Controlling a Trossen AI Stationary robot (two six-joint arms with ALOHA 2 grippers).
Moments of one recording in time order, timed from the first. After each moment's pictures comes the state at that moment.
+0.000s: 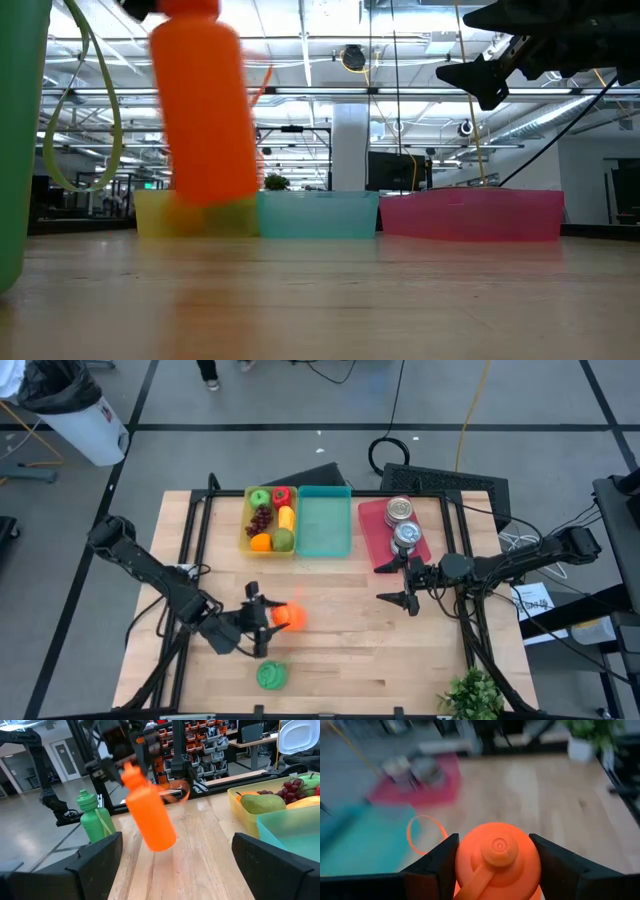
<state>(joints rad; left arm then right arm) -0.66 1.33 0.87 -0.13 -0.77 -0.33 0.16 0.86 0.26 0.57 0.08 0.26</state>
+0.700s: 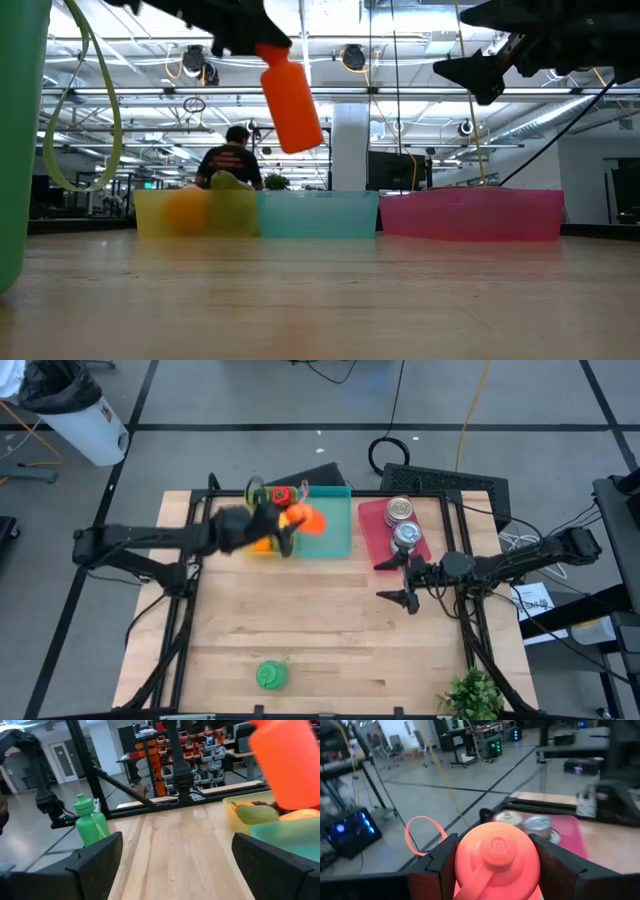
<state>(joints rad) 0.14 1.19 0.87 0.18 -0.37 0.10 0.15 0.86 0.26 0.60 0.08 0.21</state>
